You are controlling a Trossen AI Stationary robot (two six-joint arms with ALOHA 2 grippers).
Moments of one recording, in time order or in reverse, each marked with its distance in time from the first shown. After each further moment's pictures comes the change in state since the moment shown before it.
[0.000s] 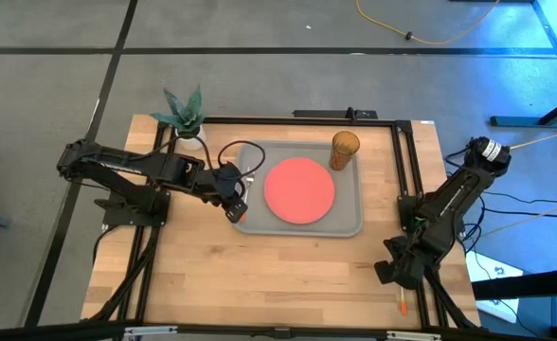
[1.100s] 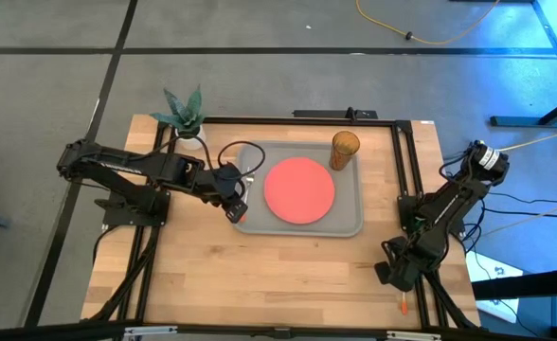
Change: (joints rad) left arm 0.000 0.000 0.000 0.001 0.014 -0.017; right arm 0.000 0.125 -0.027 0.027 -0.049 -0.008
